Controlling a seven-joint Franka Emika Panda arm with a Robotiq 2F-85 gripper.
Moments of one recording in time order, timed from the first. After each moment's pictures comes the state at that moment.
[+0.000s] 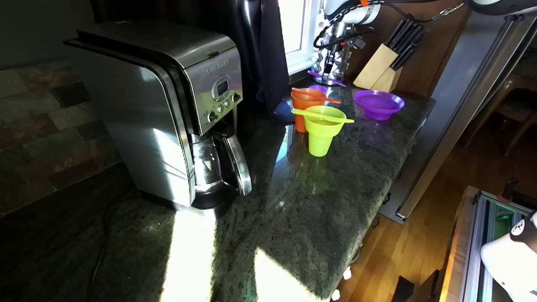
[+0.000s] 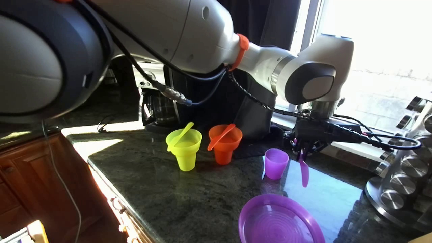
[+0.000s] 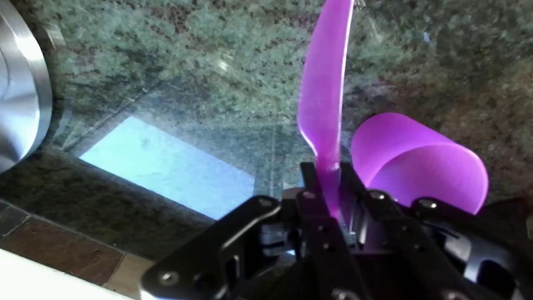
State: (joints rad) arm -0.40 0.70 -0.06 -1.23 0.12 2.05 -1.03
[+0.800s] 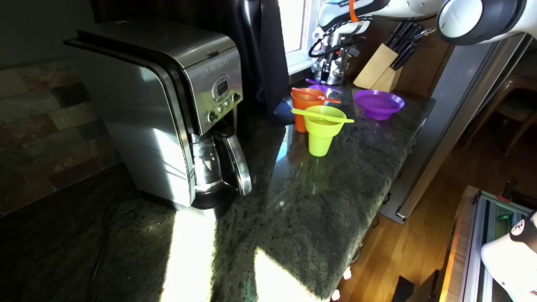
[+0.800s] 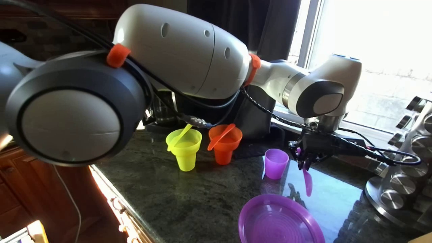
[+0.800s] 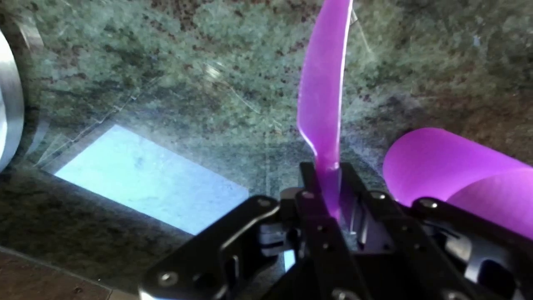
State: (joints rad) arm -0.42 0.89 -0.05 -1.00 0.12 1.94 -1.05
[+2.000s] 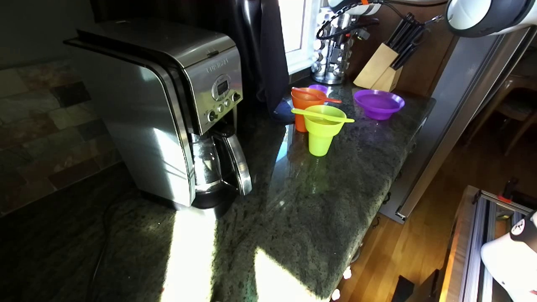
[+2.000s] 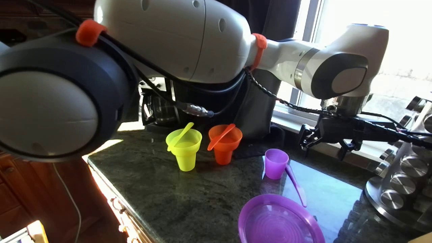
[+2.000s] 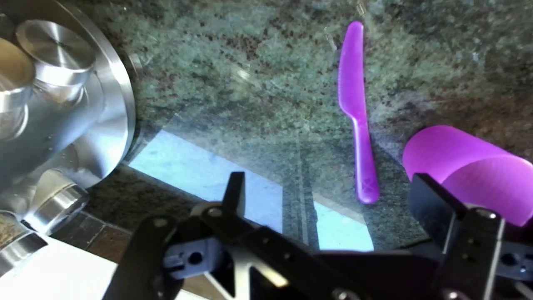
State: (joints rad) arm -0.45 0.83 -0.09 -0.96 0.12 1.91 -1.03
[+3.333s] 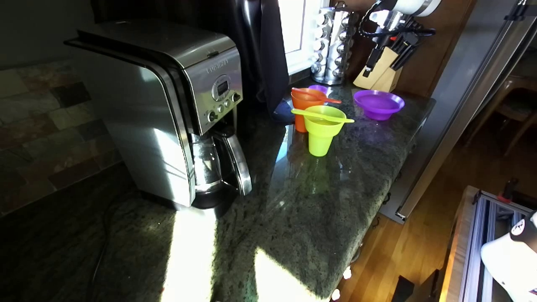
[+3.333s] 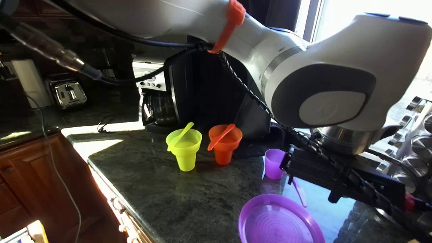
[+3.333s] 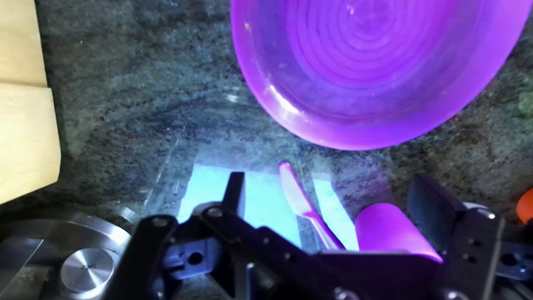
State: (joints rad) arm -0.51 0.33 -0.16 -1.76 0.25 2.18 -0.99
